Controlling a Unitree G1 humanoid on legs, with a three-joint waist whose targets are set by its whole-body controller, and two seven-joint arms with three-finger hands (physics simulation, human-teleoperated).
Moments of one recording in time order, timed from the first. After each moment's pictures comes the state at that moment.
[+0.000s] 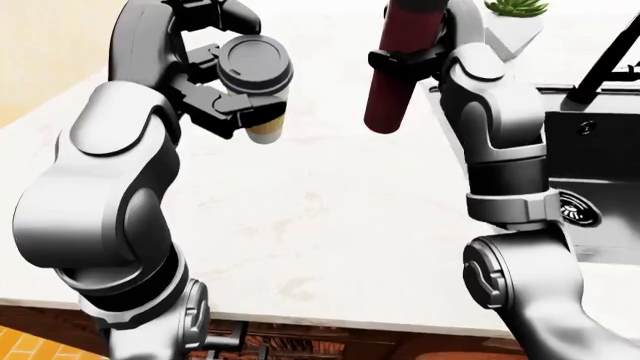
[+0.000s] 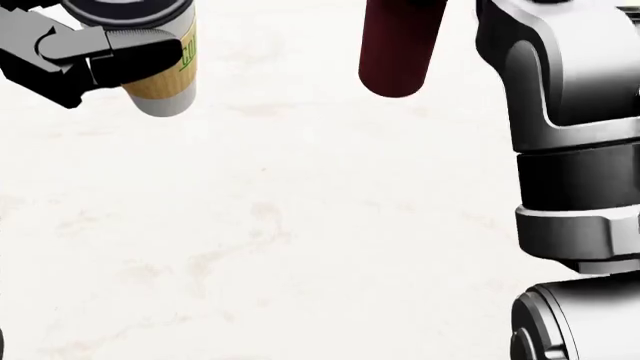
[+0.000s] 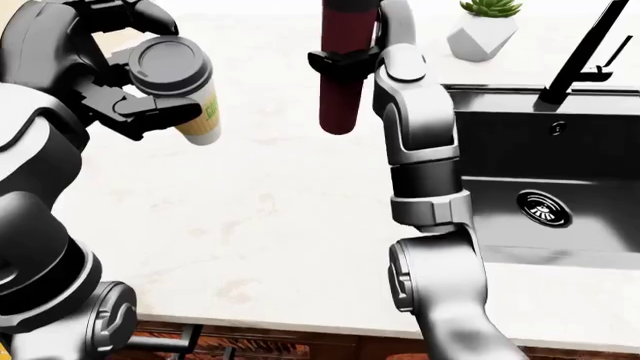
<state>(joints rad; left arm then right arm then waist) -0.99 0.32 0.14 -0.53 -0.05 1.29 -0.01 -1.22 -0.25 -0.11 0.41 0.10 0.67 -0.12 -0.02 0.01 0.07</state>
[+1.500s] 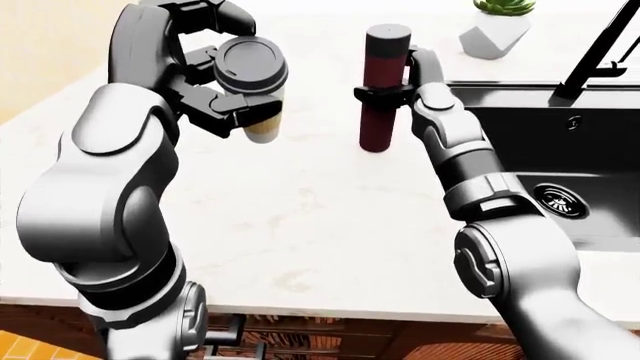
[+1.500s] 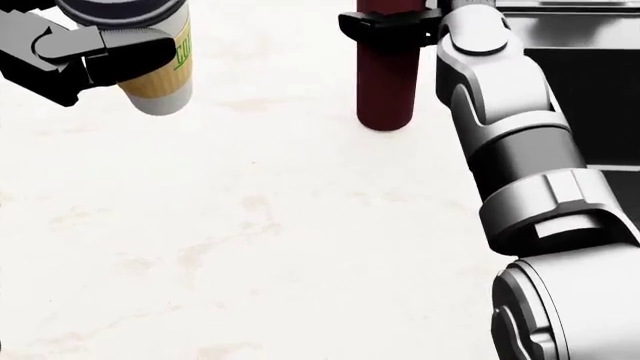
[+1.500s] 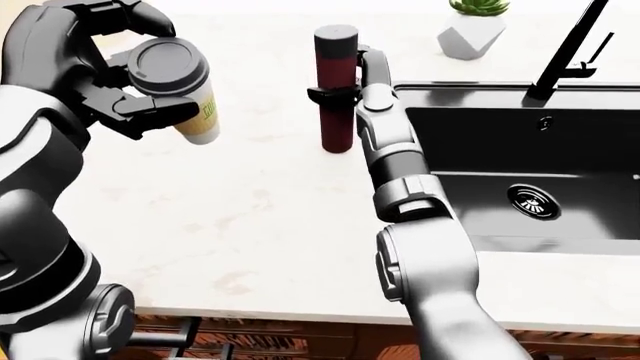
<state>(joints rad) -0.97 0.32 0.16 -0.50 -0.08 1.25 0.00 -1.33 -0.21 -0.10 1.07 0.01 0.26 -0.14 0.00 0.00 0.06</state>
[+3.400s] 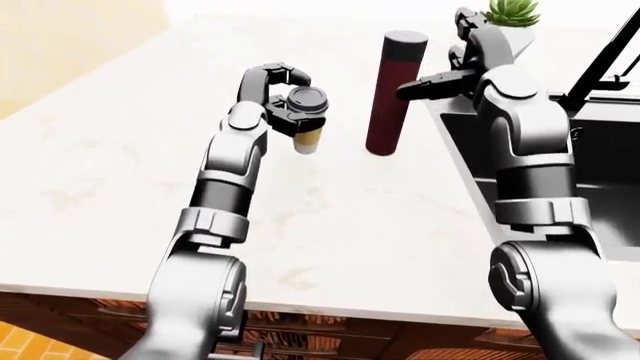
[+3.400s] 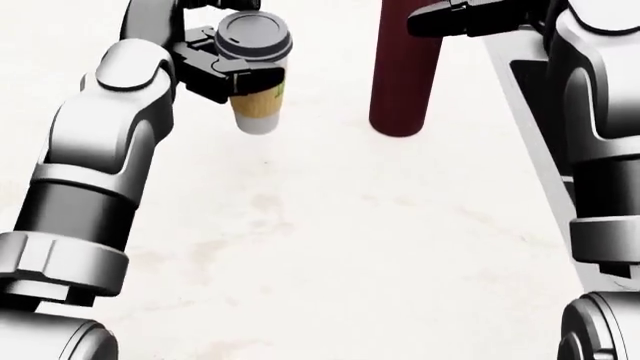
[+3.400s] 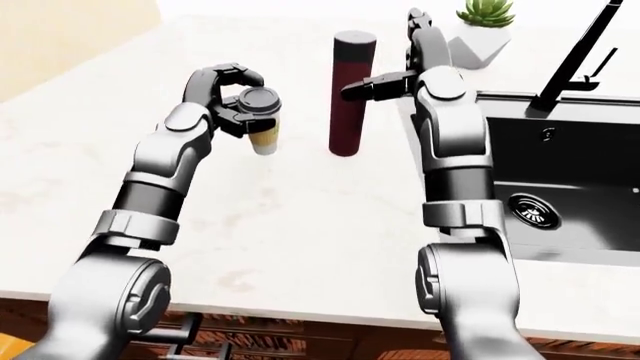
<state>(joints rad) -1.18 0.15 0.08 0.75 -0.01 0.44 0.06 -1.15 -0.38 -0.14 0.53 -0.02 0.57 0.08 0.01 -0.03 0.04</state>
